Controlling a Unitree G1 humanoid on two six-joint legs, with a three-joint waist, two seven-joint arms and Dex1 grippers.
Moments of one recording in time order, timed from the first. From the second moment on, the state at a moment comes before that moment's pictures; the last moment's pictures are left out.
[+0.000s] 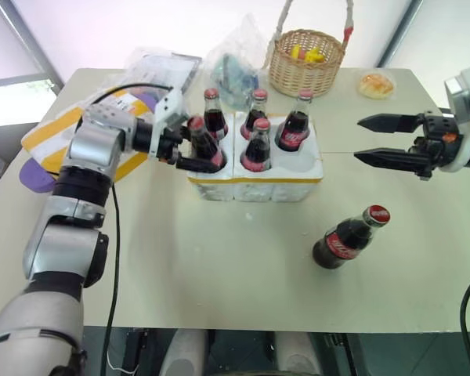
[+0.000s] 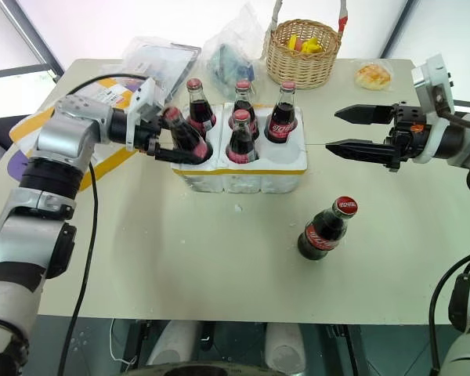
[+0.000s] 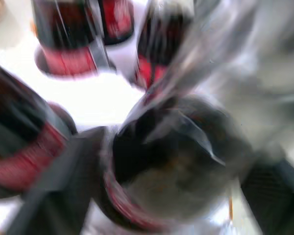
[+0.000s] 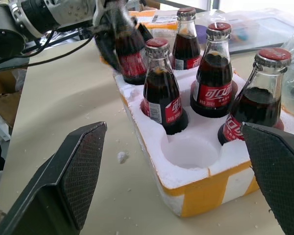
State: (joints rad) left arm -1.08 0.58 -0.19 0.64 -0.20 0.31 -1.45; right arm -0.71 -1.00 -0.19 0.18 0.63 0.64 1.39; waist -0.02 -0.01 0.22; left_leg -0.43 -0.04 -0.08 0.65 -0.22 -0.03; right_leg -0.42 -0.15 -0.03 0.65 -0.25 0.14
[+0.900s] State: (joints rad) left arm -0.75 1.13 0.05 -0.06 -0.78 0.92 -1.61; right arm -0.26 -1.14 -0.63 0.09 0.65 0.67 1.36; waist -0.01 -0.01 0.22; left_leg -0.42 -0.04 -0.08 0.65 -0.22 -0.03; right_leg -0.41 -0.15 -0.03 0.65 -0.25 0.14
